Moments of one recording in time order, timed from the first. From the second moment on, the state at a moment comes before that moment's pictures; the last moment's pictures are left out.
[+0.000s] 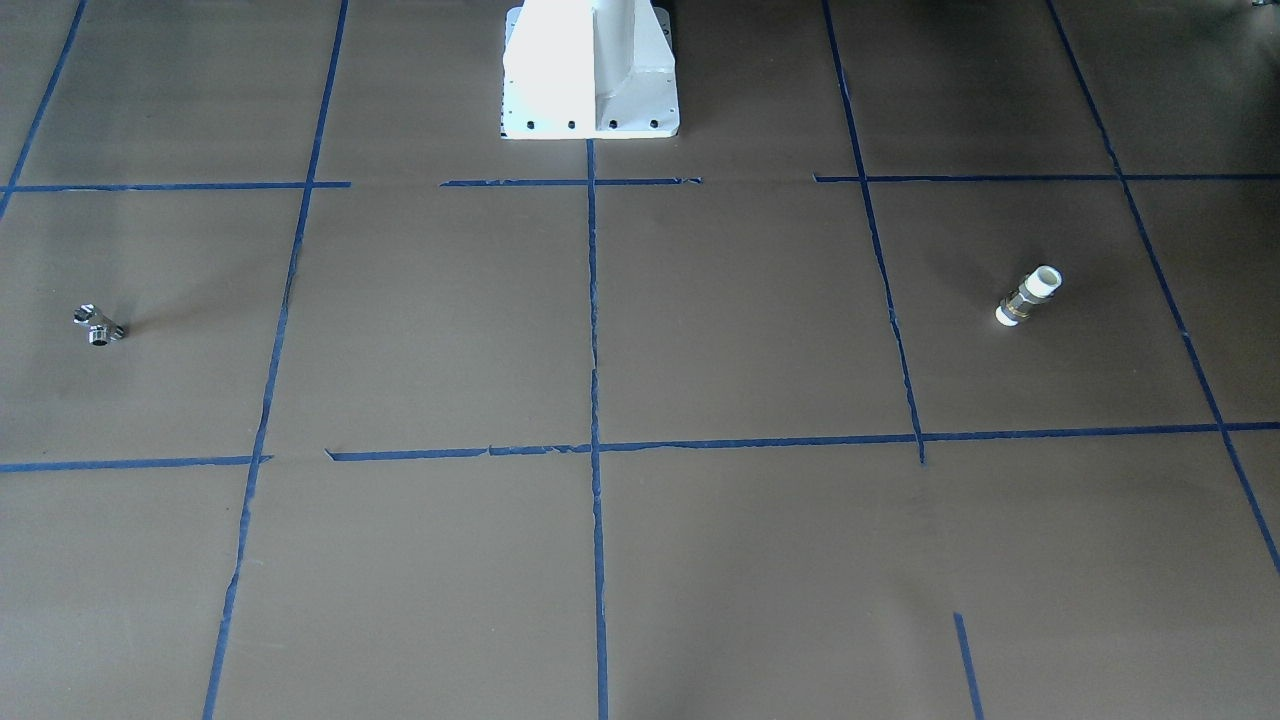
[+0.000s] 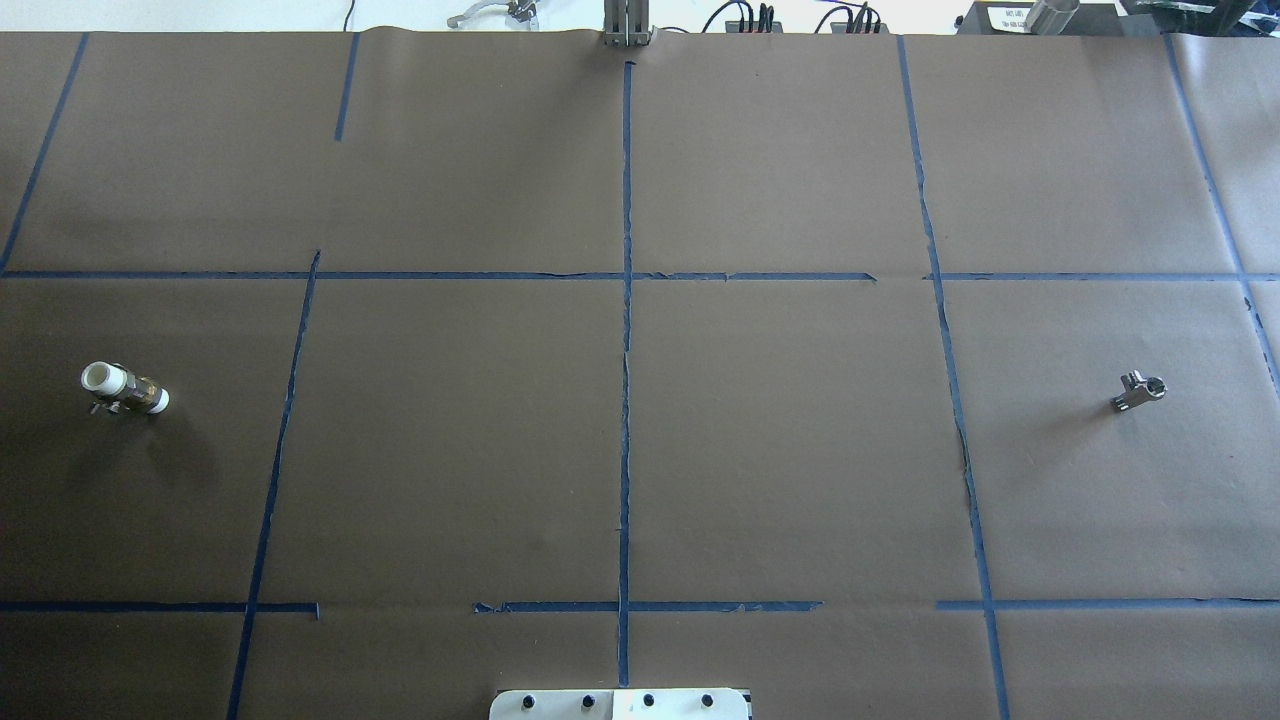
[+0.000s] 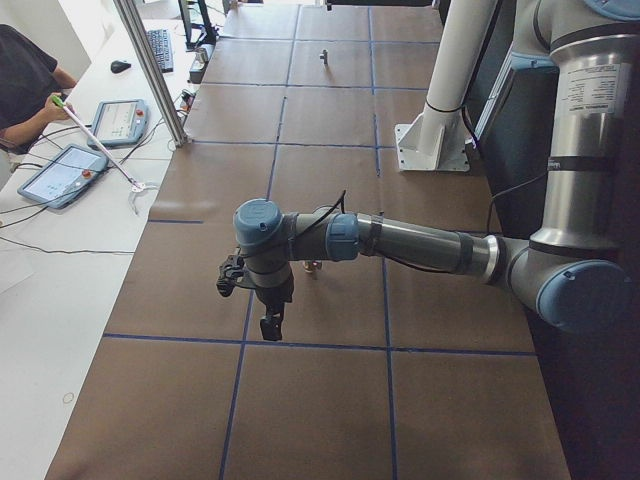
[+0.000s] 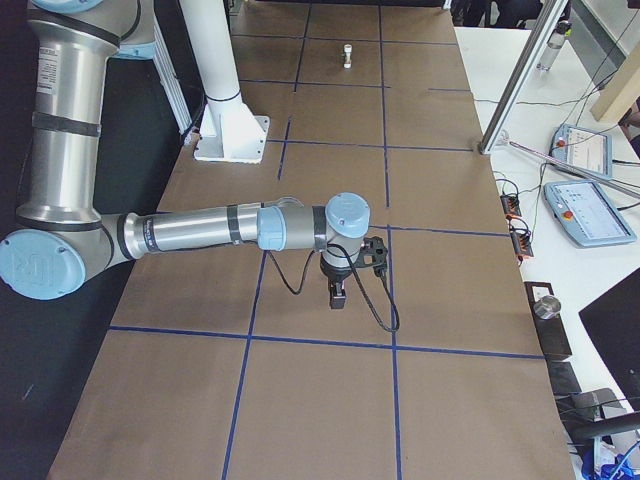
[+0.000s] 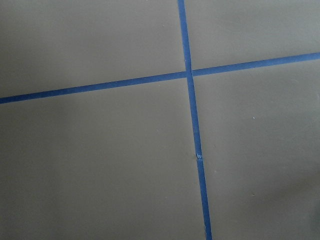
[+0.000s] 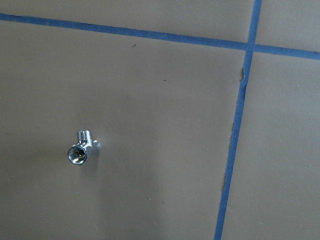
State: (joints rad) left arm -1.55 -1.56 -1.76 -1.37 -2.25 0.13; right arm 1.43 -1.73 1.88 -1.66 2.39 0.01
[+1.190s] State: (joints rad) left arm -1.08 -1.55 -1.90 -1.73 -2.25 -0.48; right arm 1.43 -1.74 1.87 -1.57 2.42 0.00
